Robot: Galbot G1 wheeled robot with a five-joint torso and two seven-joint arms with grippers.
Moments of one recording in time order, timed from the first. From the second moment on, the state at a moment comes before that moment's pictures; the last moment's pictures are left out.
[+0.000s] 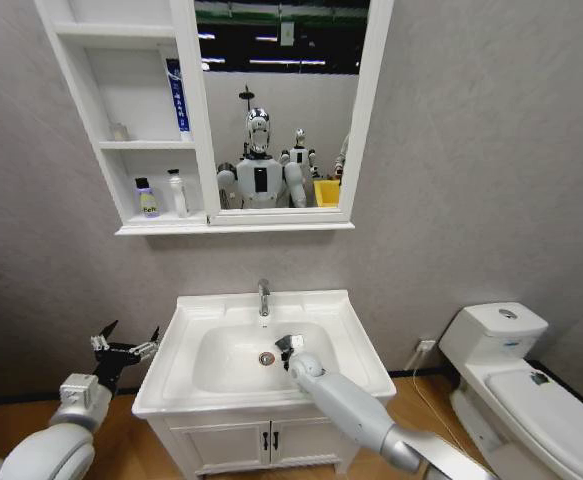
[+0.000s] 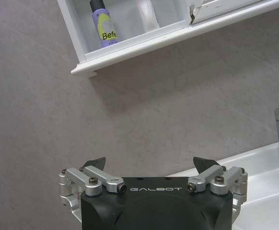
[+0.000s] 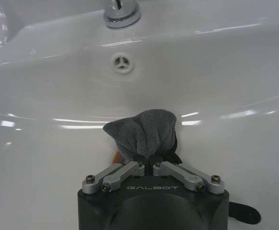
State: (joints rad) left arm 1.73 -0.83 -0.82 -2.22 -0.48 0.18 -0.27; right arm -0.58 1.39 -0.39 1.12 1.08 -0.38 0.52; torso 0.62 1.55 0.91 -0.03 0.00
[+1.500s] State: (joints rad) left arm 1.73 -0.83 -0.82 -2.22 -0.48 0.18 -0.27; right arm -0.63 1.52 -0.30 1.15 1.38 -0.35 0.50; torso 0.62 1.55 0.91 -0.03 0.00
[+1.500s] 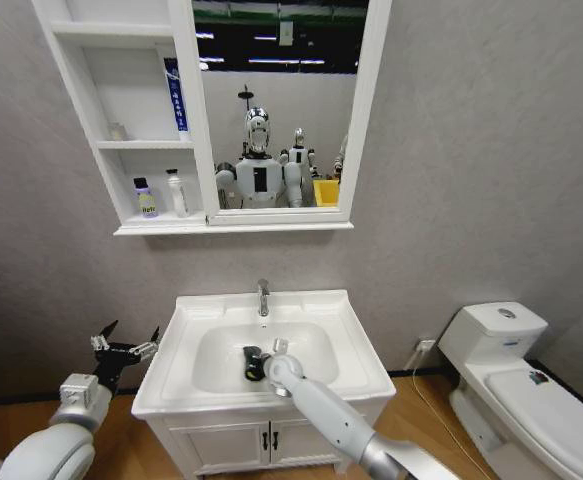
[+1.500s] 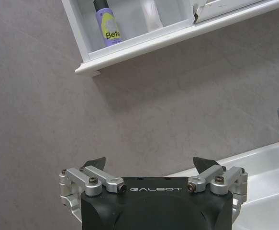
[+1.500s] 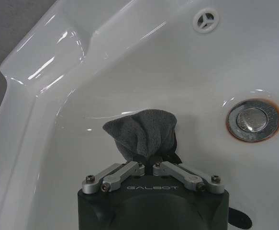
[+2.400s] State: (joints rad) left arm 1.73 -0.83 -0.82 -2.22 -0.48 0.18 -0.27; right arm -0.60 1.02 -0.22 1.41 0.77 -0.34 0.55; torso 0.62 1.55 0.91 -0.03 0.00
